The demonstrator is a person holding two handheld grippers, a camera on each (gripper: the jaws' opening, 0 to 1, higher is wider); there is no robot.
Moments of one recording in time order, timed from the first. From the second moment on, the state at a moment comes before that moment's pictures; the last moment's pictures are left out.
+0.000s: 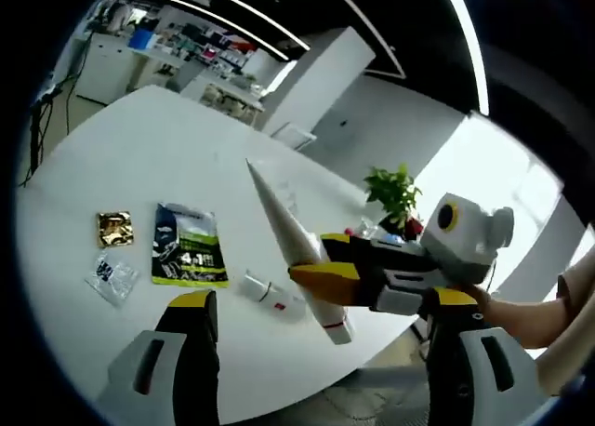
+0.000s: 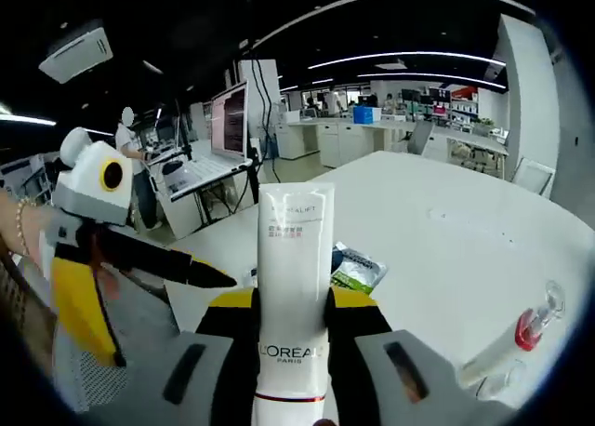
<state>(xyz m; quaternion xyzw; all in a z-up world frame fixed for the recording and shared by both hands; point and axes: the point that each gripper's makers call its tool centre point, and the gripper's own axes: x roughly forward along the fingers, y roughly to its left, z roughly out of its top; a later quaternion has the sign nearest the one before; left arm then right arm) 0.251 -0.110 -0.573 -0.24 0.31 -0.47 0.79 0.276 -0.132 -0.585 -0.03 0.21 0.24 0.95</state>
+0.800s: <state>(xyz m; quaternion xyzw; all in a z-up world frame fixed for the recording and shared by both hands) 0.248 -0.160 -0.568 -0.25 0.30 -0.48 0.78 0.233 -0.150 -0.585 -0.05 0.21 0.24 0.95</state>
